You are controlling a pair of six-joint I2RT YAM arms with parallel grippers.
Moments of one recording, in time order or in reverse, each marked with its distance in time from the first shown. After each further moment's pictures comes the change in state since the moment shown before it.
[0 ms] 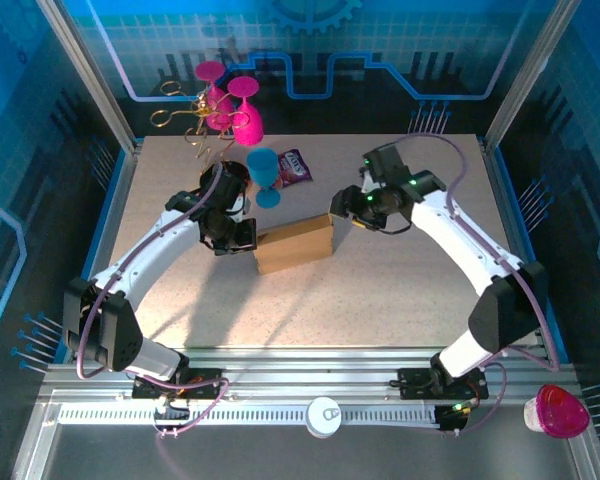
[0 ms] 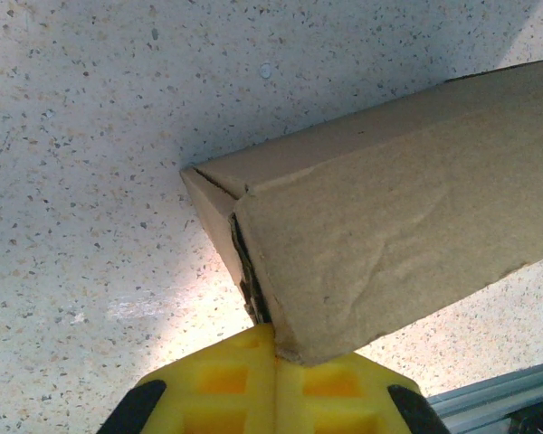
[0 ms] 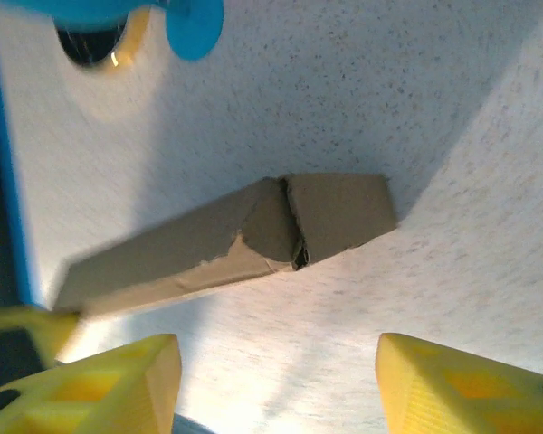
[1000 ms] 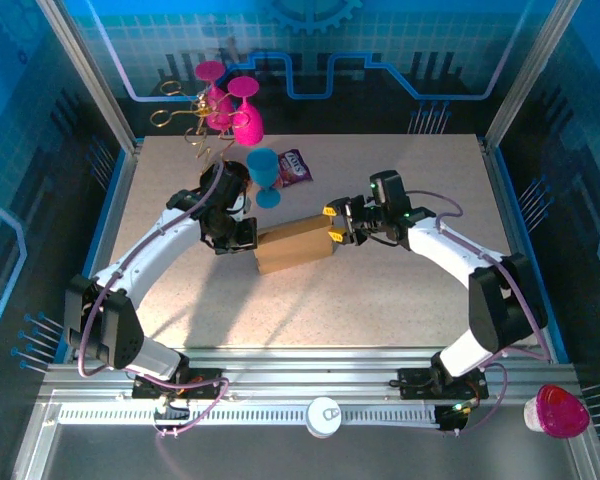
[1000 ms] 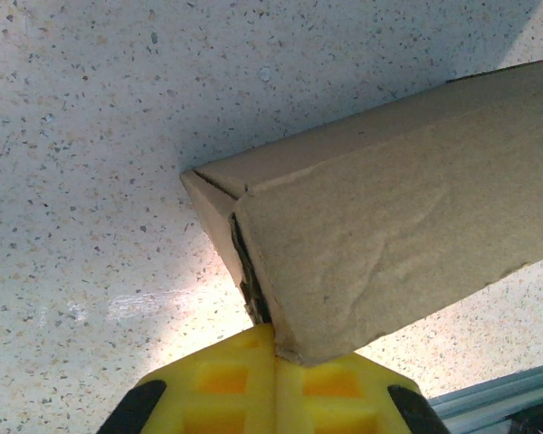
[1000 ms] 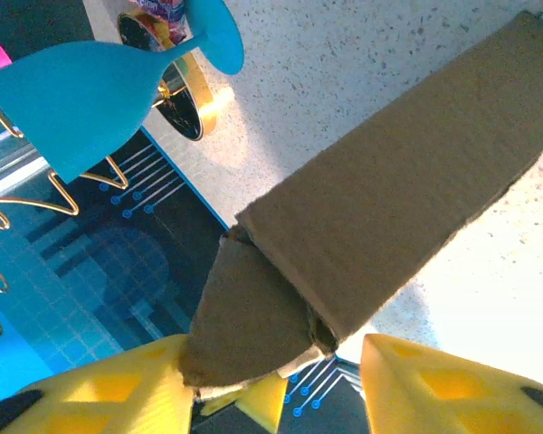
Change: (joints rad) left arm 0.000 0.012 0.011 -0.002 0.000 0.002; right arm -0.031 0.024 -0.357 0.636 -0.256 0.805
